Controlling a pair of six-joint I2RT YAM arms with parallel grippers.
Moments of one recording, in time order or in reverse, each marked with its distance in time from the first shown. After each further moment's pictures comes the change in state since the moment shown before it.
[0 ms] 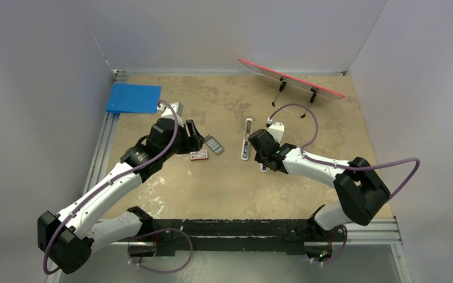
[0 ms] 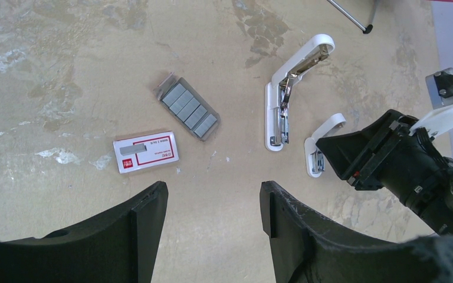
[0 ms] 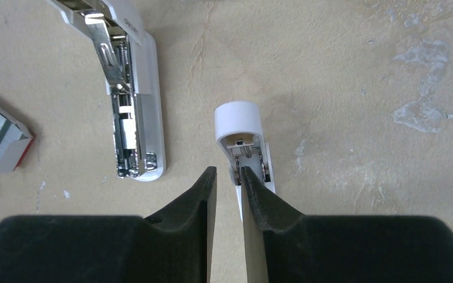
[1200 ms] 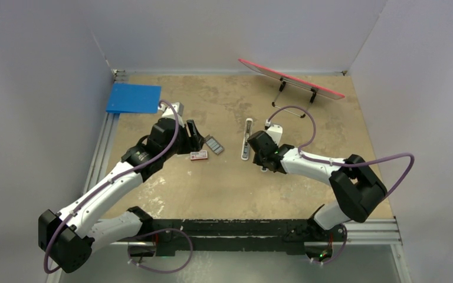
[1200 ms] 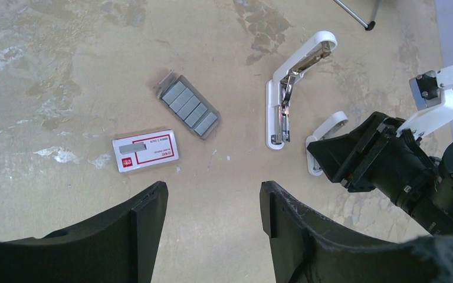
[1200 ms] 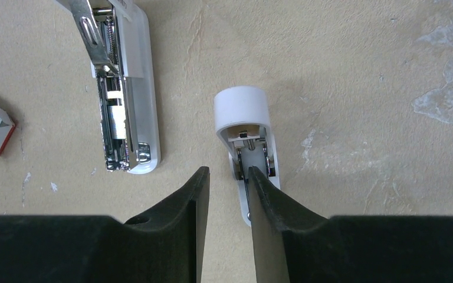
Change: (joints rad) left arm 0.000 0.009 0.000 0.000 0.005 0.000; right arm 0.000 0.047 -0.011 0.014 -0.044 0.011
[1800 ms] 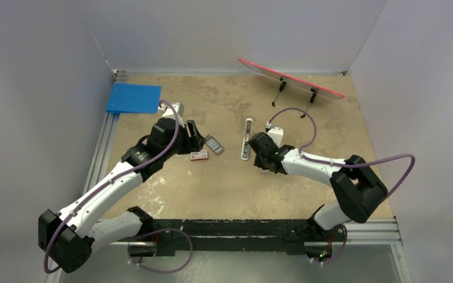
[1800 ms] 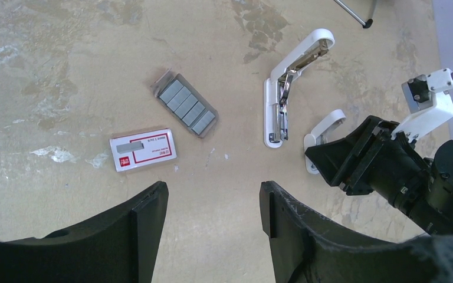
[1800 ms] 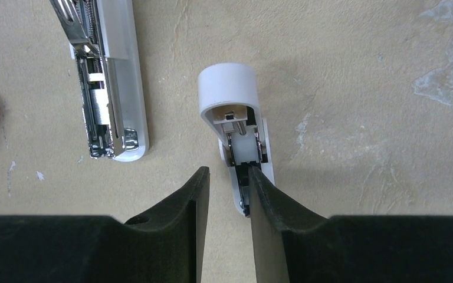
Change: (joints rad) left arm 0.000 0.001 0.000 0.000 0.009 -0.001; right arm 0.000 -0.006 -0.013 -0.025 -0.026 0.020
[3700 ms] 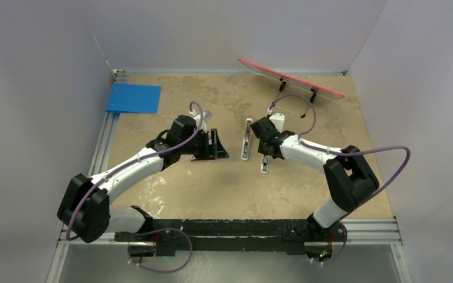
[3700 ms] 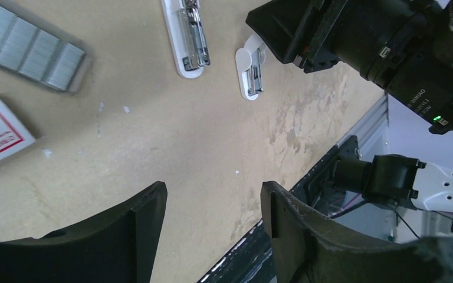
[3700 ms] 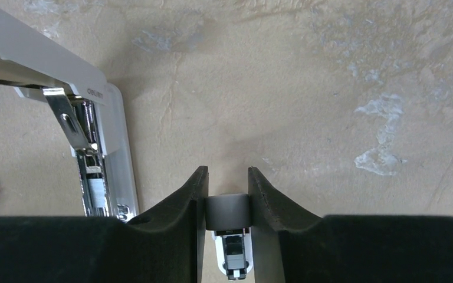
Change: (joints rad) left arm 0.000 0.265 -0.013 0.171 0.470 -0.021; right arm -0.110 0.116 0.178 -0.060 0.044 -0.153
